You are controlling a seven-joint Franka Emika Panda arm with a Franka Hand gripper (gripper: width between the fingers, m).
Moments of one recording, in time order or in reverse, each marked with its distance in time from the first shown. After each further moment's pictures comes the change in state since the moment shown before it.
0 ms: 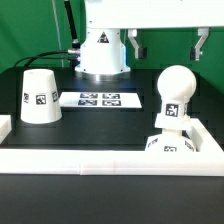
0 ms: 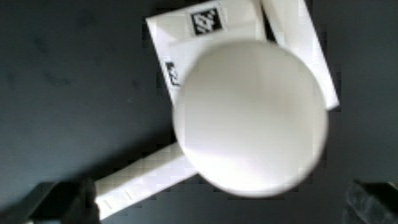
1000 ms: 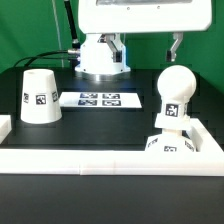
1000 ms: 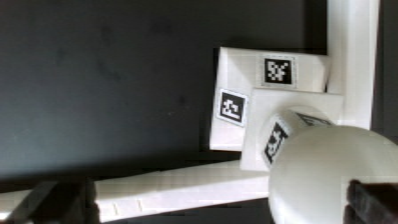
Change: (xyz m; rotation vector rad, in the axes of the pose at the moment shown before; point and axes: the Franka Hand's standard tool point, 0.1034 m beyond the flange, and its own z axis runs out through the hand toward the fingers) arm -0.007 0.029 -0.001 -0.005 -0.039 -0.199
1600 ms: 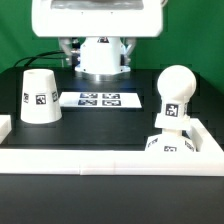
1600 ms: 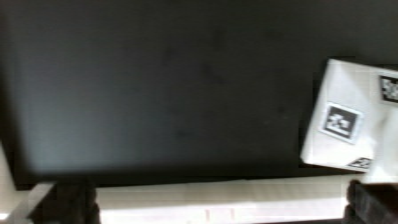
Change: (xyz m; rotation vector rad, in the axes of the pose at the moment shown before) arm -0.003 0.091 0.006 -0.035 -0.012 -0.090
